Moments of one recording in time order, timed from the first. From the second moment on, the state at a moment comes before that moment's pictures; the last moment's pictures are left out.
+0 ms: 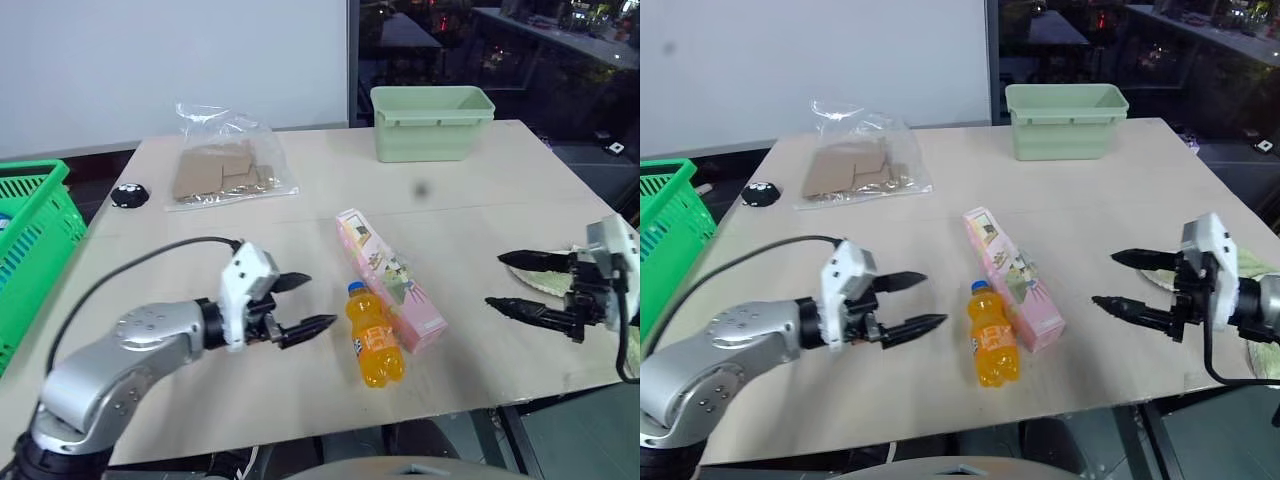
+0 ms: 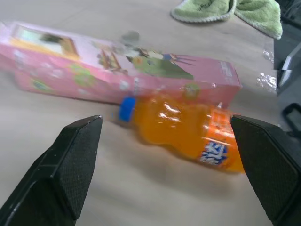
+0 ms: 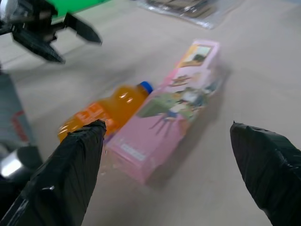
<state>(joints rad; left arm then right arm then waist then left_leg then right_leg) 0.04 0.85 0.24 -0.68 -0.79 0.78 -0.76 0.06 -0.96 -0.32 -0.48 0.75 0.69 1.13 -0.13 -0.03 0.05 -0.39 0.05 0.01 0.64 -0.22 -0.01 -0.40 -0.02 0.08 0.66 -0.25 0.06</state>
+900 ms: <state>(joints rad) 0.32 0.96 0.62 -0.62 -0.73 0.63 -1.04 -0.46 -0.47 0.16 -0.55 0.58 1.47 0.70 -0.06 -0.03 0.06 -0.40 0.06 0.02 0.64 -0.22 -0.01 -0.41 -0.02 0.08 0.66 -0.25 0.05</state>
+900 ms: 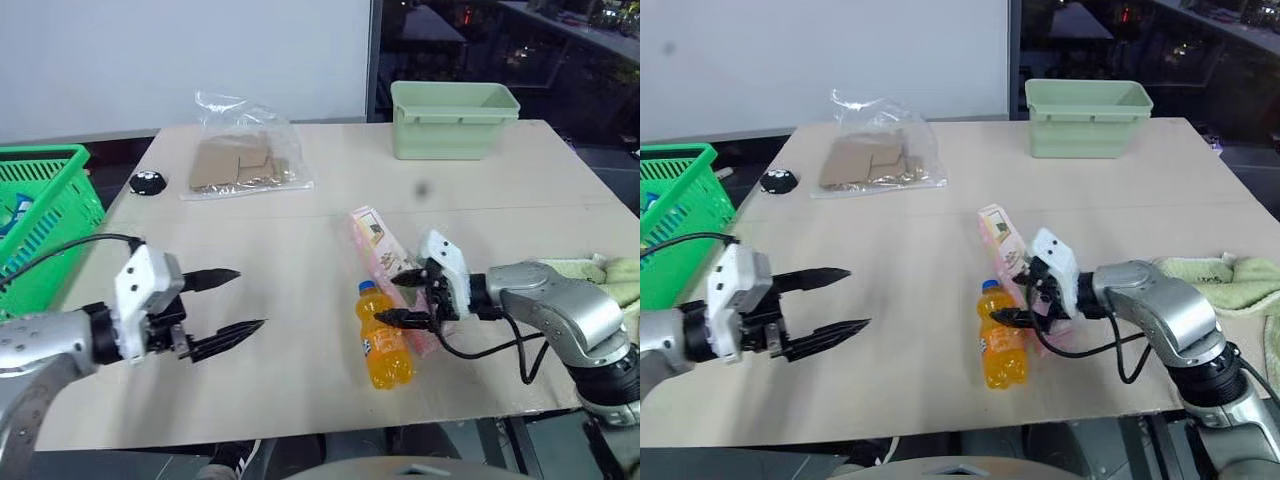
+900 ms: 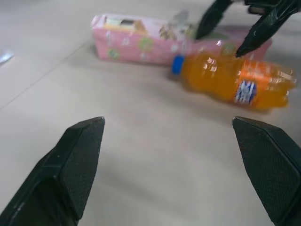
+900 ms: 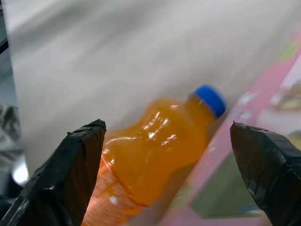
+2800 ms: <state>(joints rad) 0.40 0.96 0.67 -0.64 -0.78 0.58 -1.26 -0.78 -0.54 0.84 -0.30 0.33 0.95 0.75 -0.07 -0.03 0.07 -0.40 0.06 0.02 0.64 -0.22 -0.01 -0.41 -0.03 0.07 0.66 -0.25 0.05</state>
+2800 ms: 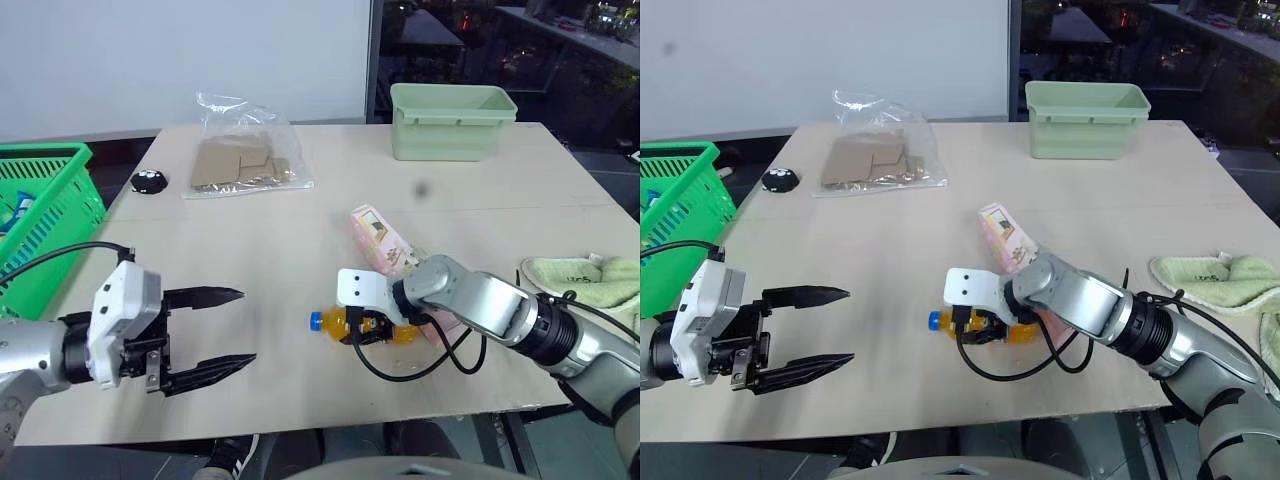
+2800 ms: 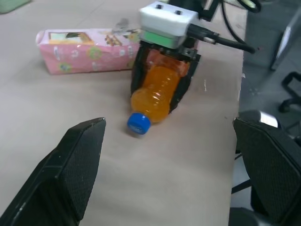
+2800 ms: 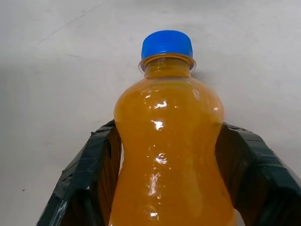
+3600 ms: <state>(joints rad) 0.10 0.75 0.45 -0.55 -0.92 0.62 -0.97 -0.77 -0.03 0.07 -0.16 0.64 1.07 0.57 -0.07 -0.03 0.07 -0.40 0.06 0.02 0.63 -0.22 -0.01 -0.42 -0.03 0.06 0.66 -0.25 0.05</state>
